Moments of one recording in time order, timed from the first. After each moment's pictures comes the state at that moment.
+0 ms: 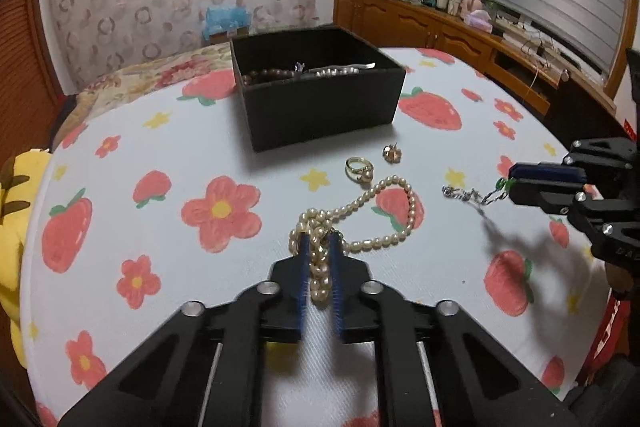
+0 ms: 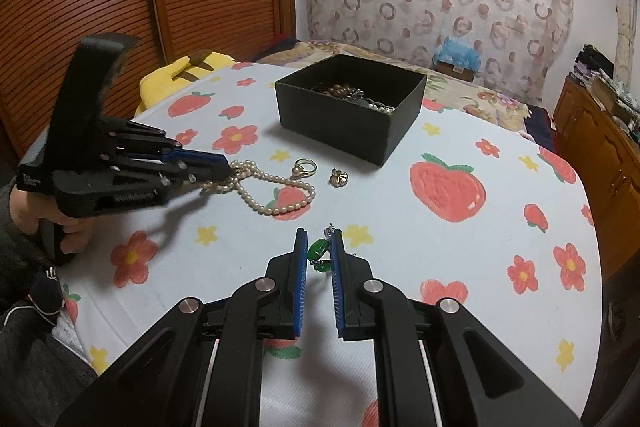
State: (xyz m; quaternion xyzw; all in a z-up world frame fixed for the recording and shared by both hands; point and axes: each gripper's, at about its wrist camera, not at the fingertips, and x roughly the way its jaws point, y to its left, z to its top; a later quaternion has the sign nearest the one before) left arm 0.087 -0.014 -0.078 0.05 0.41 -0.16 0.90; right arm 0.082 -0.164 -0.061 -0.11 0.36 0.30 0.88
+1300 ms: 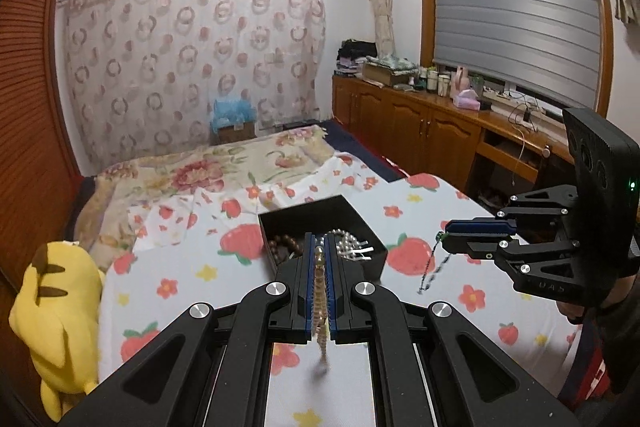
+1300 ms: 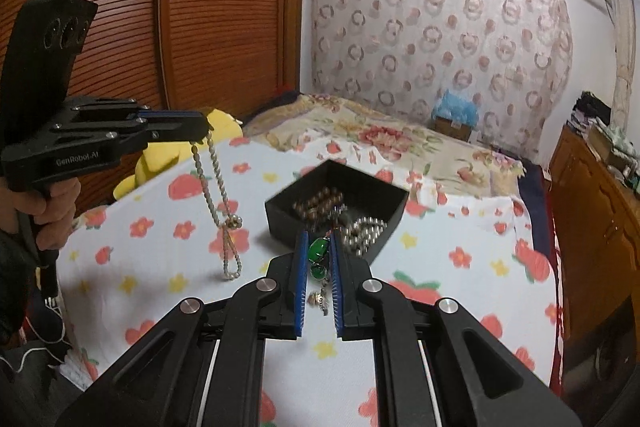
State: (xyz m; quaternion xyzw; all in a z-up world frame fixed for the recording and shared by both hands) left arm 0.091 -0.004 0.058 0.05 0.26 -0.17 0.95; right arm 0.119 -0.156 0.028 -0.11 0.27 0.32 0.90
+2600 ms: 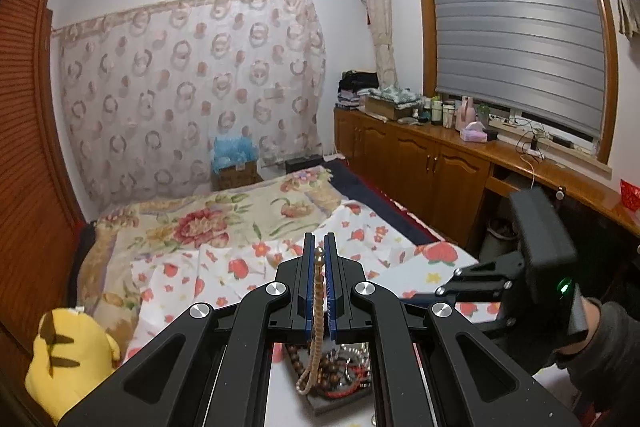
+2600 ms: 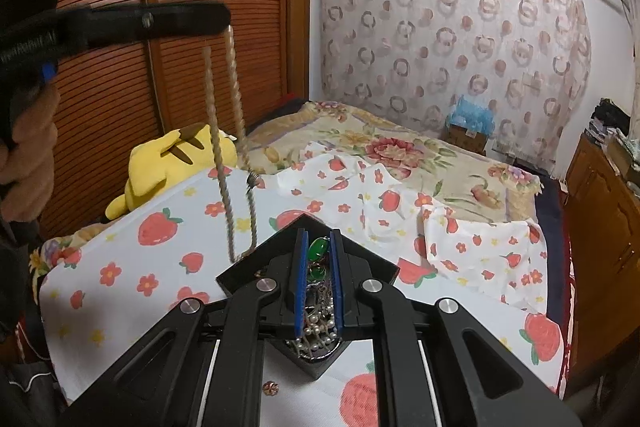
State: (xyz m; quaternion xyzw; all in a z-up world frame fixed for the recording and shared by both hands) left arm 0.182 -0.020 0.136 0.06 0.21 -0.17 0.96; right arm 0.225 -0.131 0.043 -0.11 0.28 0.34 0.89
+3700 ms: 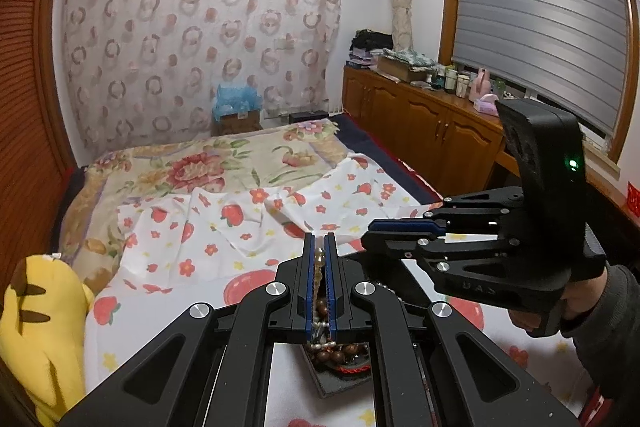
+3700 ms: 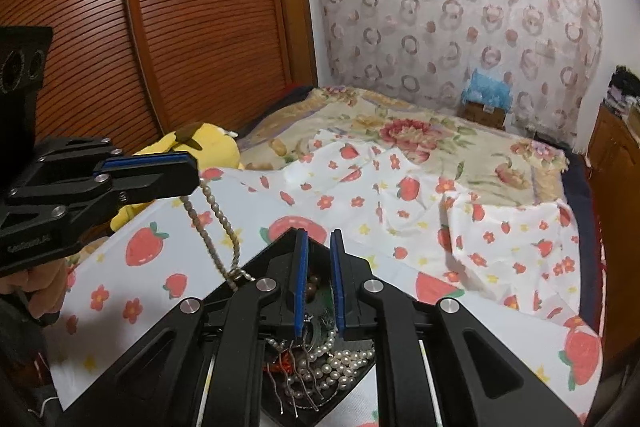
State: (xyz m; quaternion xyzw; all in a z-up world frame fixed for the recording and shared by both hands) left arm 0.216 0.003 0.048 0.03 0.29 -0.16 0.94; right arm 0.295 -0.112 0.009 -0.07 0.32 0.37 0.87
